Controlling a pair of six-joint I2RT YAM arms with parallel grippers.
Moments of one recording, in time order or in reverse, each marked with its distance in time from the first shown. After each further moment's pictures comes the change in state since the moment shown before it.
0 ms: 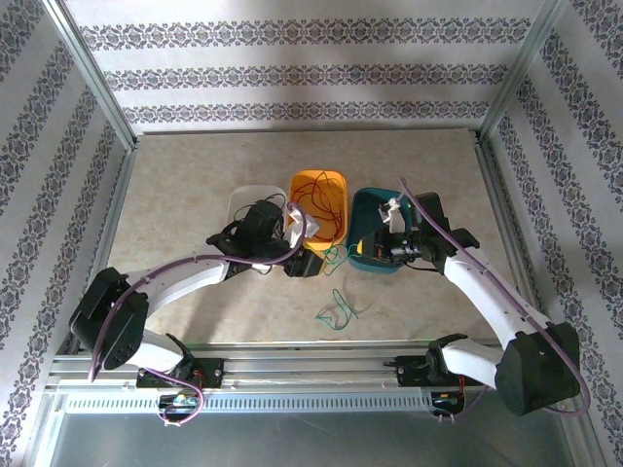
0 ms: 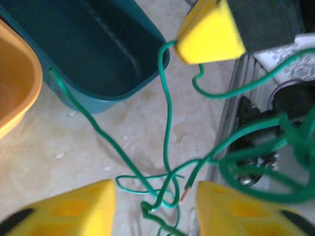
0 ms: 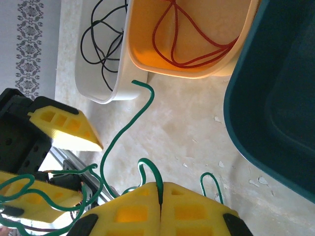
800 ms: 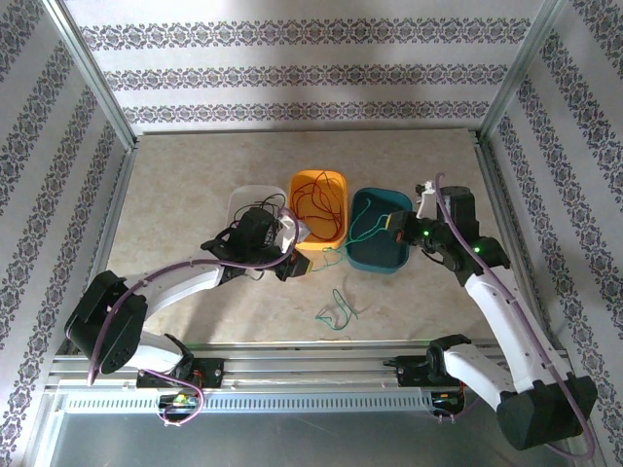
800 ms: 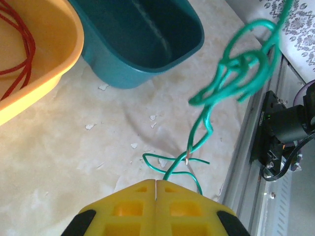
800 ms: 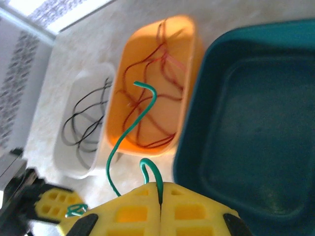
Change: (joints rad) left arm 0.034 -0.038 -0.100 -0.004 -0.063 0.006; right arm -0.087 -0.200 0.082 -0.022 0.340 0.014
